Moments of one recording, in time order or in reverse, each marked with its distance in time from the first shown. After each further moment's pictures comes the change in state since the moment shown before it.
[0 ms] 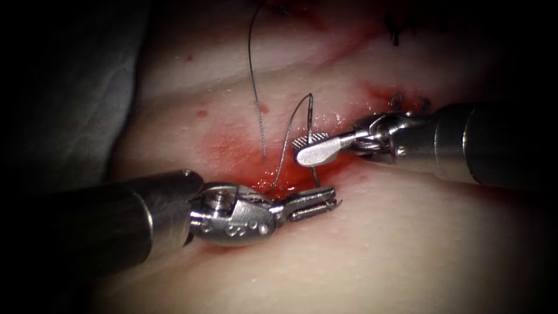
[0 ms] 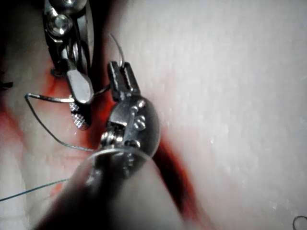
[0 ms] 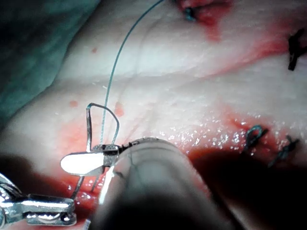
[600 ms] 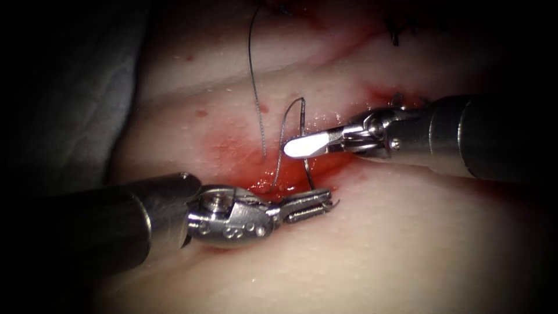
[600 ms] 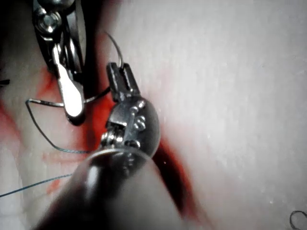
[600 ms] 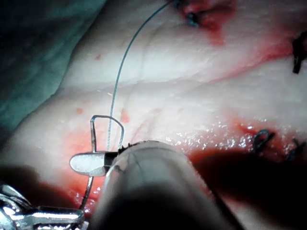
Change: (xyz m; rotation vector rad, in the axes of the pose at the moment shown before) right arm 0.001 0.000 0.000 -0.050 0.033 -0.023; left arm 0.000 0.000 0.000 -0.001 0.003 0.001
